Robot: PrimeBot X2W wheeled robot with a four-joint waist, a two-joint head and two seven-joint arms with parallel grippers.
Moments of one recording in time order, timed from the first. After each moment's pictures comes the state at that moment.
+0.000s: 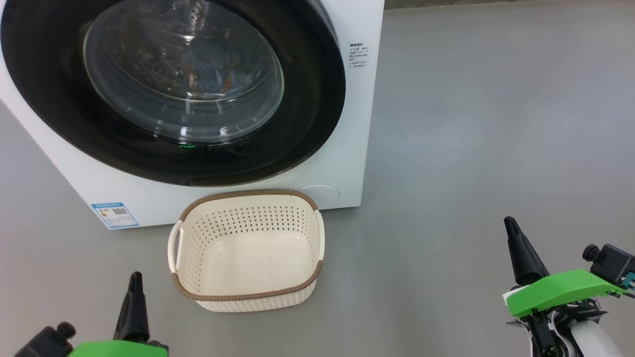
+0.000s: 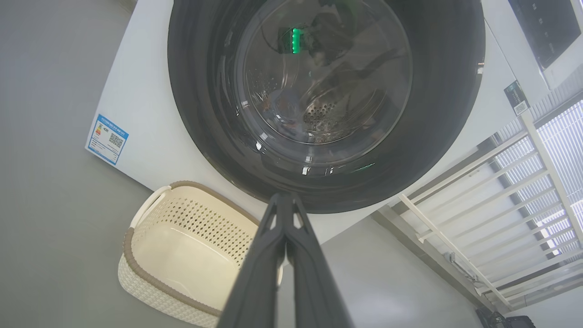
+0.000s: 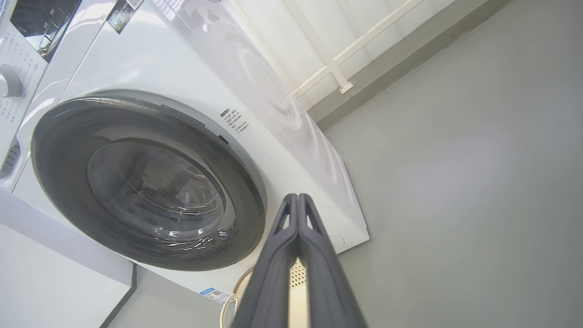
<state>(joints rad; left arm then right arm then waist) -0.08 0.08 -0.02 0.29 -0.91 -0.11 -0.12 -0.15 -0.15 0.09 0.33 0.89 0.13 -0.13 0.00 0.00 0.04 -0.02</state>
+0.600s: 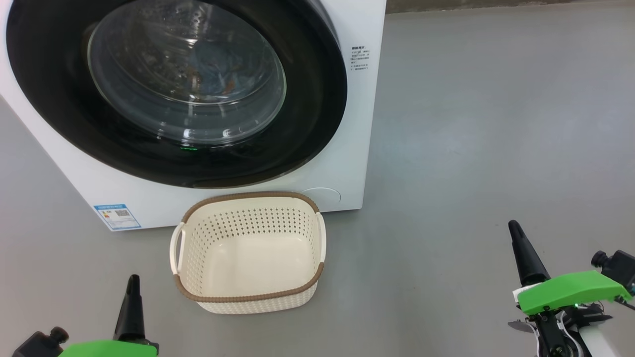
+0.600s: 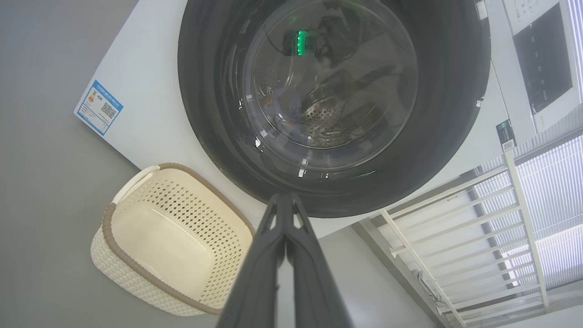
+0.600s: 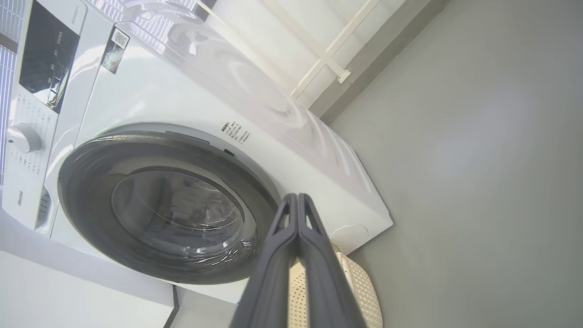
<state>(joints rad) -0.08 0.08 0.00 0.29 -1.06 -0.11 -0.07 -0.14 -0.13 0.06 0.32 1.04 0.13 -0.08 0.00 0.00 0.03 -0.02</state>
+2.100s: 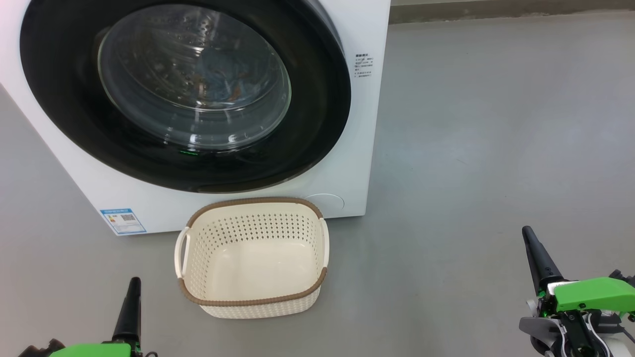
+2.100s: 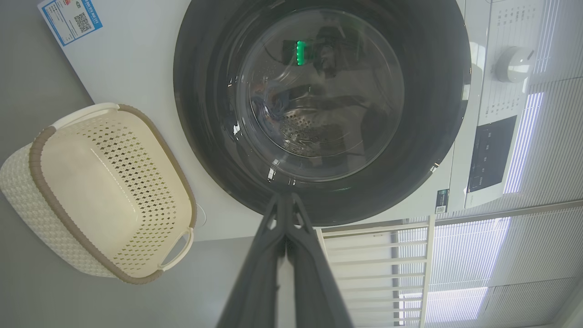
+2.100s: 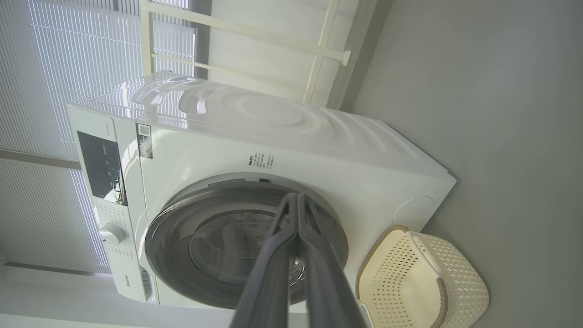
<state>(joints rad) -0.08 0.05 0.06 0.29 -1.45 -0.12 0.06 -0.11 -0.08 -0.07 0.29 1.45 0.13 0.04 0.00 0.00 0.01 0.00</state>
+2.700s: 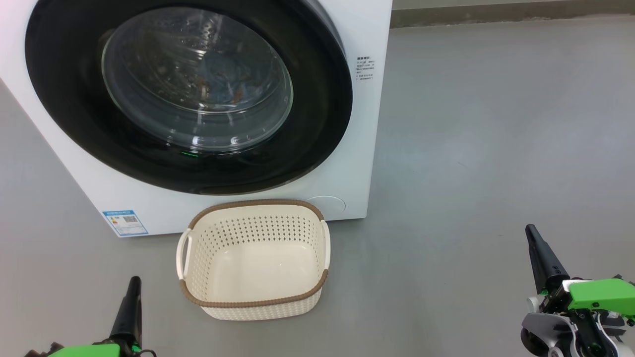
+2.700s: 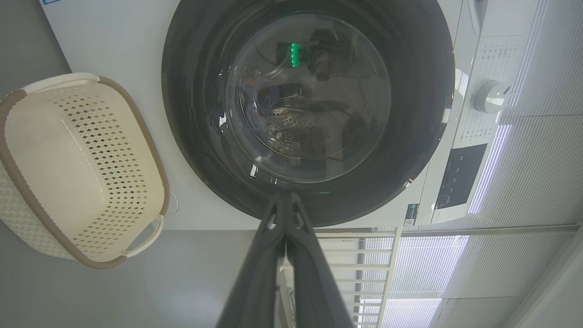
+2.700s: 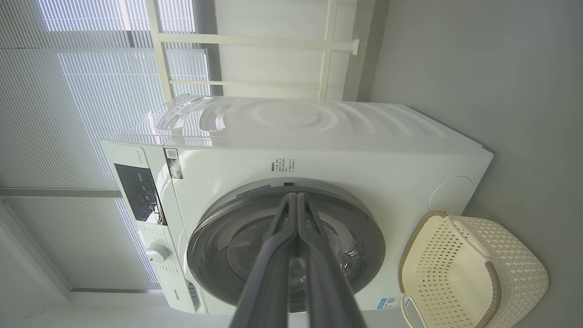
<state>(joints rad) -0.08 0.04 0.08 0.28 -1.60 -0.12 0.11 -0.11 -0.06 -0.11 0.28 1.61 0.13 0.09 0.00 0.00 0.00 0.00</state>
